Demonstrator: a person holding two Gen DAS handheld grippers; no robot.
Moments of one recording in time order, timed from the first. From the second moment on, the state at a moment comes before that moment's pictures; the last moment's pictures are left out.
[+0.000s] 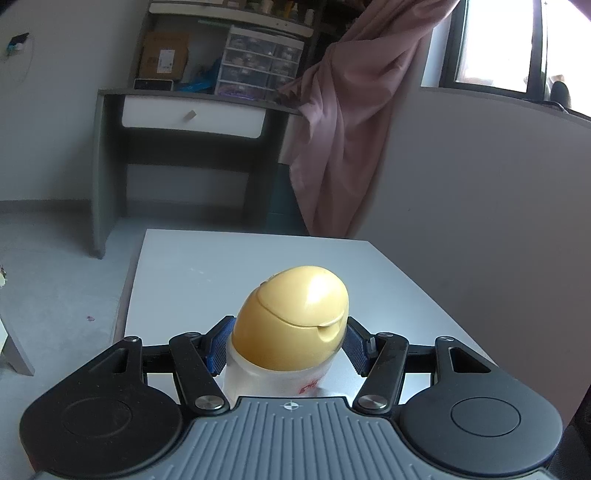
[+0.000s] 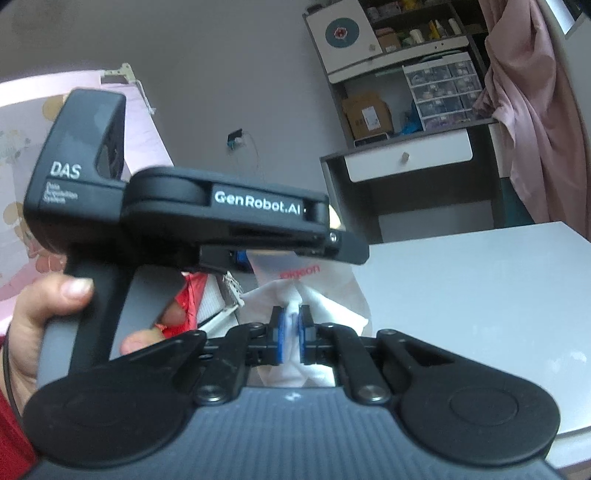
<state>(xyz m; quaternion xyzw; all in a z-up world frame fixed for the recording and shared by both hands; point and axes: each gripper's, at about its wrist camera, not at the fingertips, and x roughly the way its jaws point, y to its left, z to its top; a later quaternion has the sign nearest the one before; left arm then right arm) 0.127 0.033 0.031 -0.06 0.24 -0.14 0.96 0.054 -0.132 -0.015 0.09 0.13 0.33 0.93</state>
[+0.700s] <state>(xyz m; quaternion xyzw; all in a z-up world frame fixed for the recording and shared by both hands) 0.129 0.039 0.033 -0.07 0.24 -0.15 0.96 0.047 -0.123 -0.006 0.09 0.12 0.34 0.93</state>
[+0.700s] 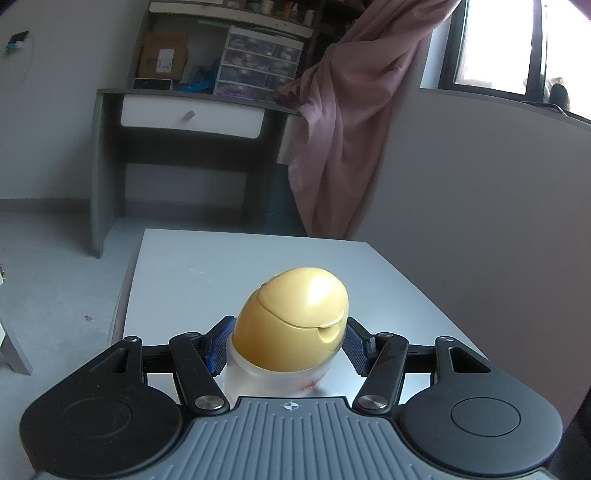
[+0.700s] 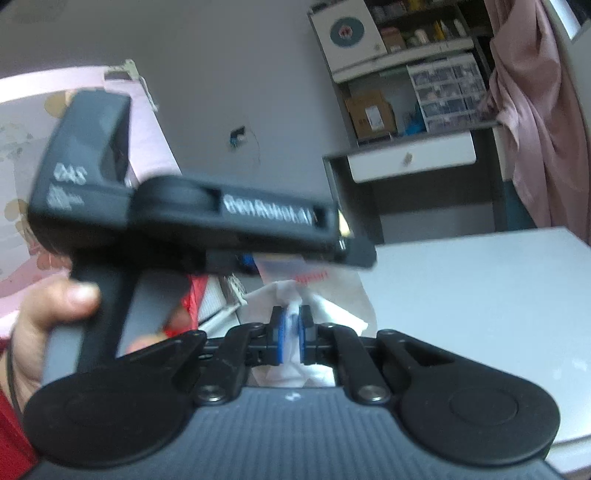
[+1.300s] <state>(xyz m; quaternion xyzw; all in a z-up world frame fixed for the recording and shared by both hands) 0.123 0.035 0.031 -0.07 0.23 -0.15 0.96 0.054 -0.116 -0.015 0.08 0.14 0.35 0.92</state>
